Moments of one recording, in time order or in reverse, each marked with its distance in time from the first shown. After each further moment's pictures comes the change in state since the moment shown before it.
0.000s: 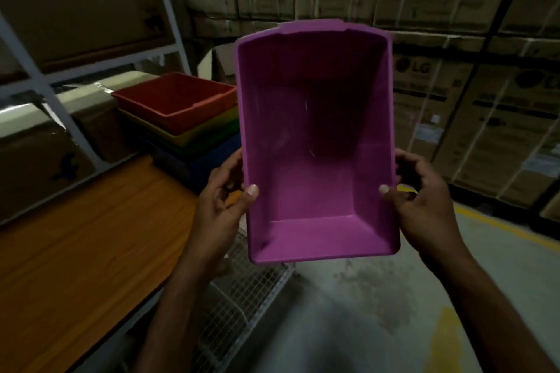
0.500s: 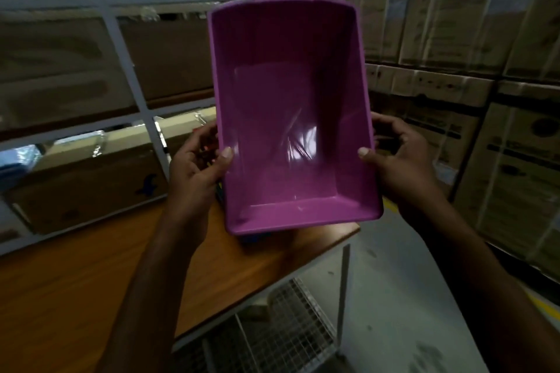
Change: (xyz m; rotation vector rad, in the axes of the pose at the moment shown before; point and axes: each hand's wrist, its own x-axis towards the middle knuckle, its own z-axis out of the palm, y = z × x) left_hand 0.144 0.066 -0.031 0.058 0.472 0.146; right_hand 0.244 -0.042 0.127 0.416 -0.404 -0.189
